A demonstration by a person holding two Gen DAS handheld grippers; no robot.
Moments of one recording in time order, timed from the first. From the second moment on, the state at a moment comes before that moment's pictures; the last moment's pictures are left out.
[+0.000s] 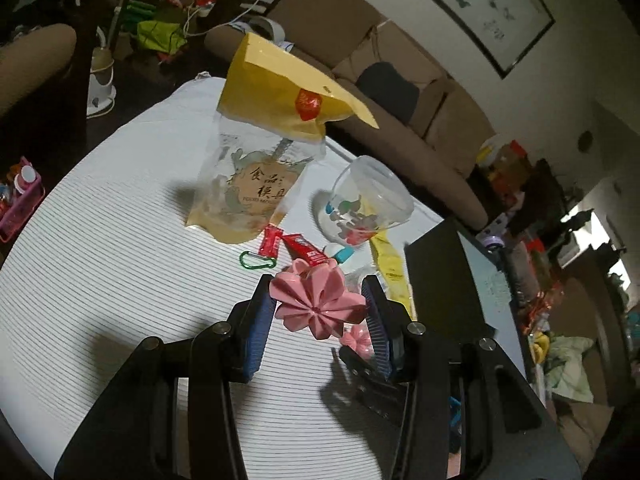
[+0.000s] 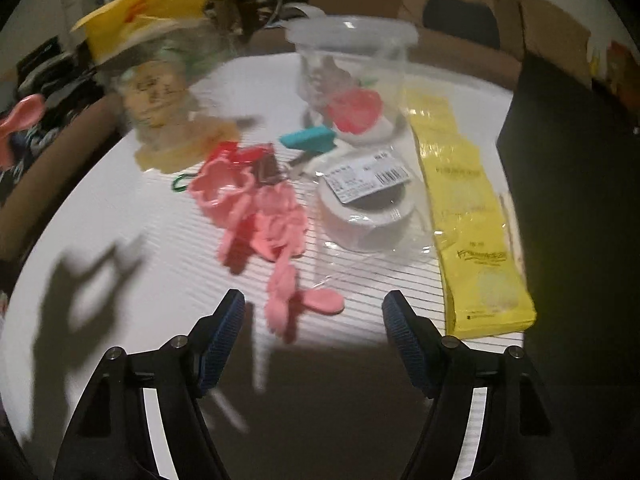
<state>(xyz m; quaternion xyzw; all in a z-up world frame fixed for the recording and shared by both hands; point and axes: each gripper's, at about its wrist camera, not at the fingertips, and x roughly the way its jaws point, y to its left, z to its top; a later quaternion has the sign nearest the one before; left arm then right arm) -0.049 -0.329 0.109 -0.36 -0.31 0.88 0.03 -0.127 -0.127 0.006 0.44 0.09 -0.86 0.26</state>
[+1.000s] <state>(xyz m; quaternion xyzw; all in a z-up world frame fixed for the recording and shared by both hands) -0.074 -0.194 0.135 -0.41 -0.22 0.87 0.14 -0.076 0.039 0.171 0.36 0.00 -0.88 0.30</state>
